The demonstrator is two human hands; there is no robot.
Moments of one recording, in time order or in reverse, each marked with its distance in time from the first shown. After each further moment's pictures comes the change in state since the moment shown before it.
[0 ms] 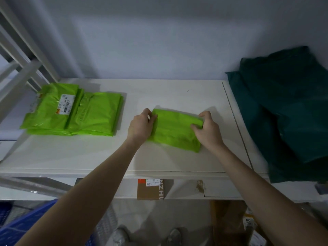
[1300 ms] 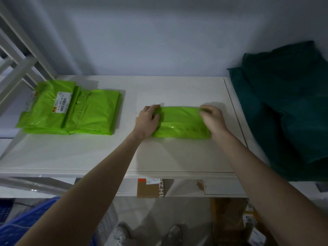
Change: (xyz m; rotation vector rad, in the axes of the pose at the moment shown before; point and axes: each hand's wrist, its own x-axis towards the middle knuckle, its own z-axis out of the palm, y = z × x) left_hand 0.014 0.005 0.012 -0.102 -0.159 0.028; right_hand 0.050 0.013 0.005 0.388 0.037 0.241
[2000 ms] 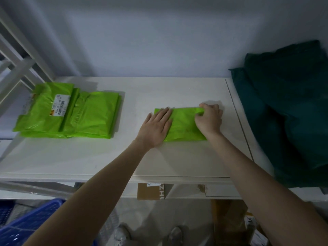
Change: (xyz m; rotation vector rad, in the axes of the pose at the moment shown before) left_hand -0.008 -0.002 0.022 0.456 -0.018 0.391; right_hand 0.002 -0.009 0.014 -0.529 0.116 -0.188
